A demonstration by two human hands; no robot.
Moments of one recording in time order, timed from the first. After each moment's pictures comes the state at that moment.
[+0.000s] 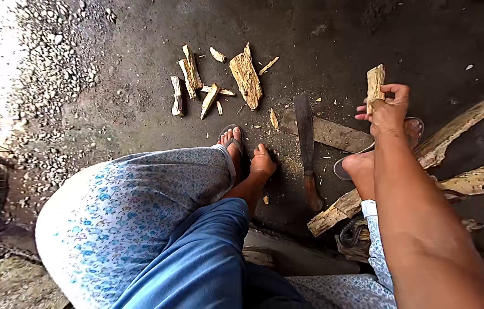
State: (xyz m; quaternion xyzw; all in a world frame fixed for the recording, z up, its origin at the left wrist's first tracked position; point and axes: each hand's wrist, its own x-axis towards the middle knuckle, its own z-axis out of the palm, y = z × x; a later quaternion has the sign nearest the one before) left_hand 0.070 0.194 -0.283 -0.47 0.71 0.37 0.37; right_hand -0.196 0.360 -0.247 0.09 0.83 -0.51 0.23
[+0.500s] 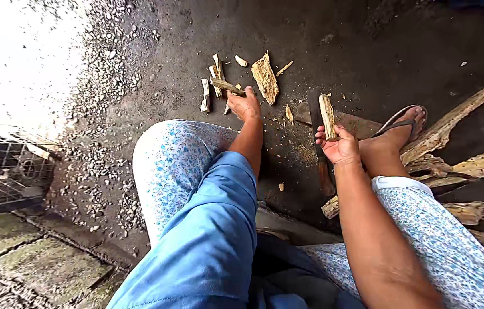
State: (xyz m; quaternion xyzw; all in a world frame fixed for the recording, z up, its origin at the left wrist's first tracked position) left_hand 0.043 0.073 -0.186 -0.65 0.60 0.45 -0.15; right_hand -0.012 0.330 -0.187 0.23 0.49 -0.76 0.36
